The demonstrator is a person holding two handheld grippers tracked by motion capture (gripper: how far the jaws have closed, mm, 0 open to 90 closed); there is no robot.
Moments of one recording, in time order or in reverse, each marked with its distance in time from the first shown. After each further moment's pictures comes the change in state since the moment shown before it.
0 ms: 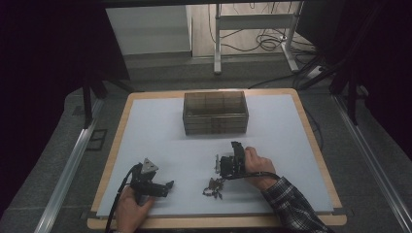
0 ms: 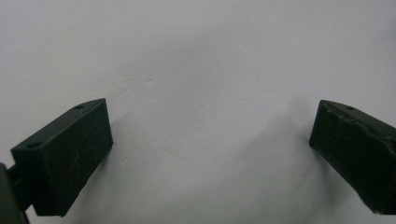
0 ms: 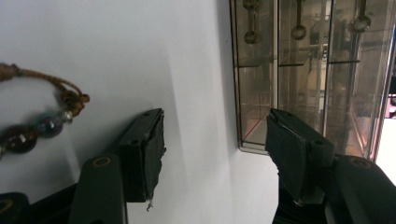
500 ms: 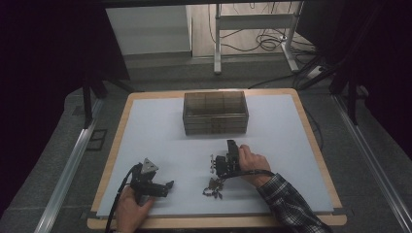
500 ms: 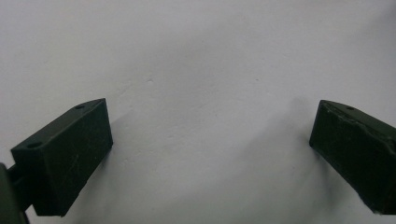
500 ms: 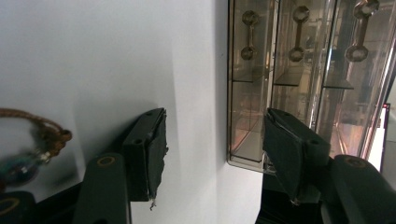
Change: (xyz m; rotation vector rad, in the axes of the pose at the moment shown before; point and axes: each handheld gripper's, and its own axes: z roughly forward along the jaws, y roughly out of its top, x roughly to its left) left arm 0.000 0.000 0.000 0.001 0.000 0.001; right arm 0.003 0.013 0.011 0.003 -0.048 -0.070
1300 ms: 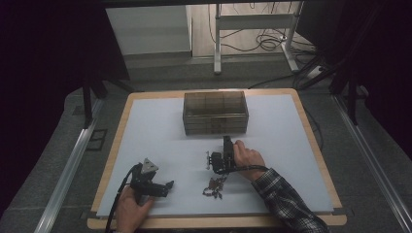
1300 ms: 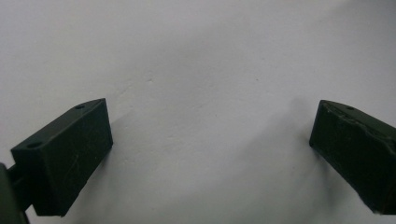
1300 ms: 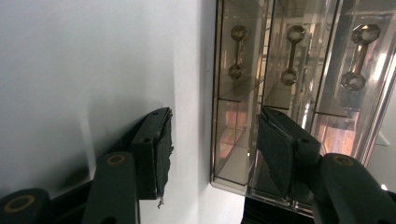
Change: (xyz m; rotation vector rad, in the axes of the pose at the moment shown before) left arm 0.000 0.000 0.000 0.004 0.000 0.005; right arm -0.002 0.012 0.019 0.014 -0.055 -0.042
